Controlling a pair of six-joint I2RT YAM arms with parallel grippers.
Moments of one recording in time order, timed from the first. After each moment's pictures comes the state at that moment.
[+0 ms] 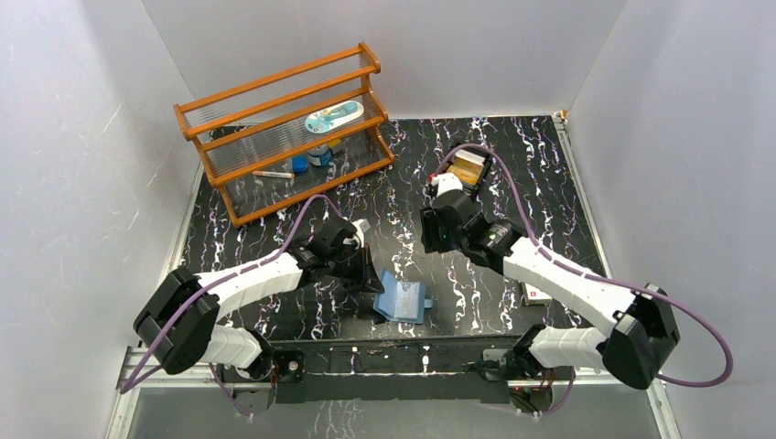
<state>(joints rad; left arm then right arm) -0.76 1.35 0.69 -0.25 0.37 -0.83 0.84 1.19 0.90 -0.51 0.21 0.49</state>
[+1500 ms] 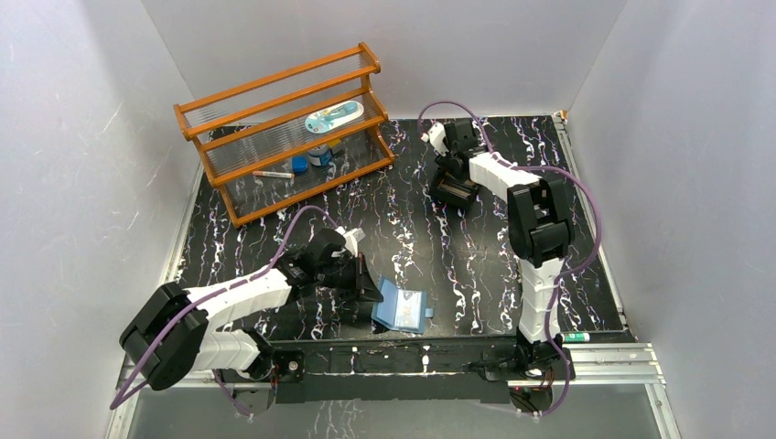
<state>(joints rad) -0.76 1.24 0.52 -0.07 0.46 -0.87 0.35 2.09 1.57 -0.31 0.32 -0.66</state>
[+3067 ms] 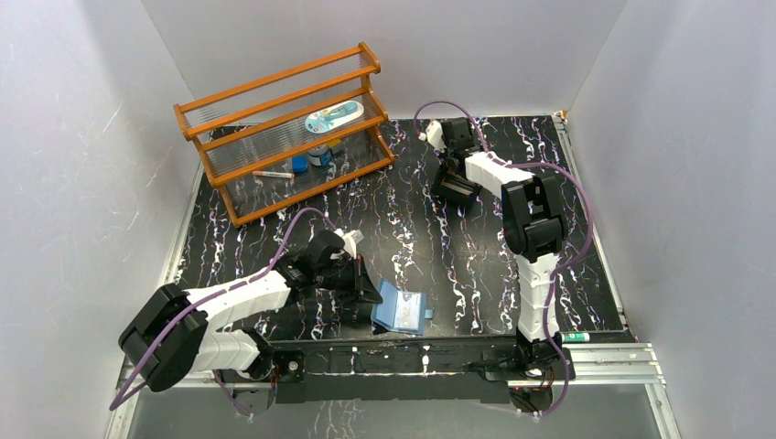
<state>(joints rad) -0.76 1.23 0.50 -0.06 0.46 -0.89 0.35 2.16 1.63 -0.21 0.41 -0.79</state>
